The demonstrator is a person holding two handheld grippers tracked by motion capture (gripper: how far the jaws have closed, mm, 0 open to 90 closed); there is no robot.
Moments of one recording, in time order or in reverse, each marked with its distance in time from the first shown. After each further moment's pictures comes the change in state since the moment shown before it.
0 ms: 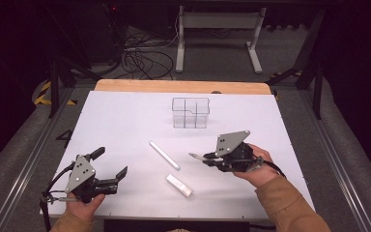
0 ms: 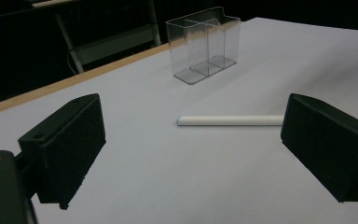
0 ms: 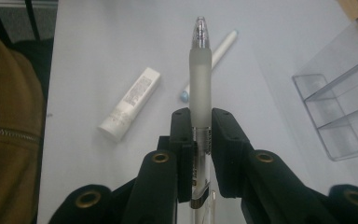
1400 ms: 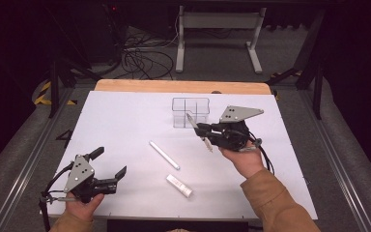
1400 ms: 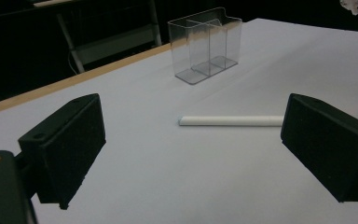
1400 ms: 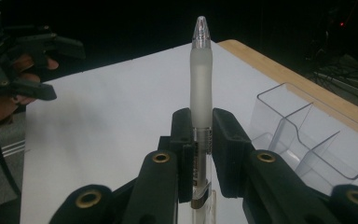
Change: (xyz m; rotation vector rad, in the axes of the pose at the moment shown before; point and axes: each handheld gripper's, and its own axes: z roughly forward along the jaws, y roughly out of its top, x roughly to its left) left arm 0.002 0.000 -0.001 -0.001 0.002 -0.005; right arm -0.032 0.025 -0.002 -0.349 -0.158 0.347
